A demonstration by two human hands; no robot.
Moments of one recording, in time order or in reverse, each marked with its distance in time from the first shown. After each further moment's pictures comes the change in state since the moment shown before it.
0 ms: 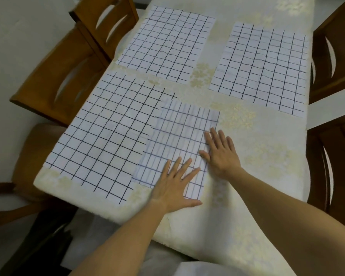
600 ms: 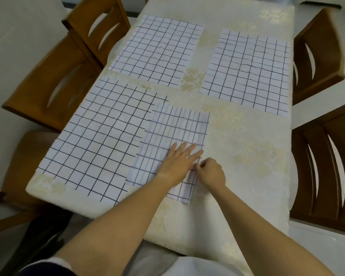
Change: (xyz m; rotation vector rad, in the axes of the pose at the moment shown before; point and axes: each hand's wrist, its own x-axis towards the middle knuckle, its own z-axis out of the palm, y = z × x) left_hand 0.060 0.005 -0.056 -0.026 0.041 0.069; right_hand -0.043 -0.050 0.001 0.622 0.052 0.524
